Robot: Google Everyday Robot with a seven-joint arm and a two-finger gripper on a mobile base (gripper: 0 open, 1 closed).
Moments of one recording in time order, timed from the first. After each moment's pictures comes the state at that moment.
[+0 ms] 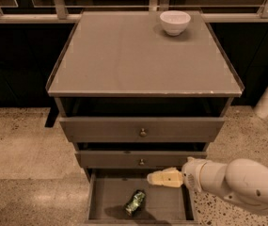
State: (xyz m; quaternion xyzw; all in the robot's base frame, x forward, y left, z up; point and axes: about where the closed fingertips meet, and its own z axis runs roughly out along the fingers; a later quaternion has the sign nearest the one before) arm 0.451 -0.137 0.615 -0.17 0.90 0.23 0.34
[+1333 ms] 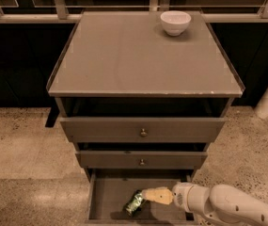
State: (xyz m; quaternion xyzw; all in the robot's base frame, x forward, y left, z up) arm 0.440 -0.121 0.477 -0.09 0.90 0.30 0.30
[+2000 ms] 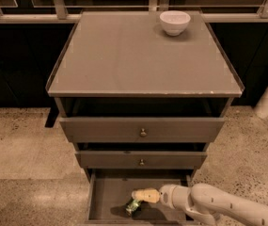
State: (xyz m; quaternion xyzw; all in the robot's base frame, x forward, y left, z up) arm 0.473 -0.084 0.377 -0.08 0.89 0.35 0.28
